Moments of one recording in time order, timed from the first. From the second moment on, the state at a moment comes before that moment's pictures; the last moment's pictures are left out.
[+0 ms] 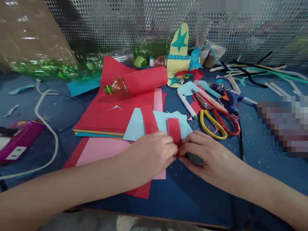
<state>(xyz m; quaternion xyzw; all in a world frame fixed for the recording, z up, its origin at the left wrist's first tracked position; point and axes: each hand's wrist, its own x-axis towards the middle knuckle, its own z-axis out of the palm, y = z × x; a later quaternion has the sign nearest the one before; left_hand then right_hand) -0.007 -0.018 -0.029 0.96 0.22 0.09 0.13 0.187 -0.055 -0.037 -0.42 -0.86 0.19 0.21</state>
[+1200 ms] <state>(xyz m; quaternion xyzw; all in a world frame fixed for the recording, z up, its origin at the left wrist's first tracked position) -0.006 -0.026 -0.025 0.92 0.31 0.06 0.24 0.191 -0.052 -0.040 -0.40 -0.85 0.26 0.23</state>
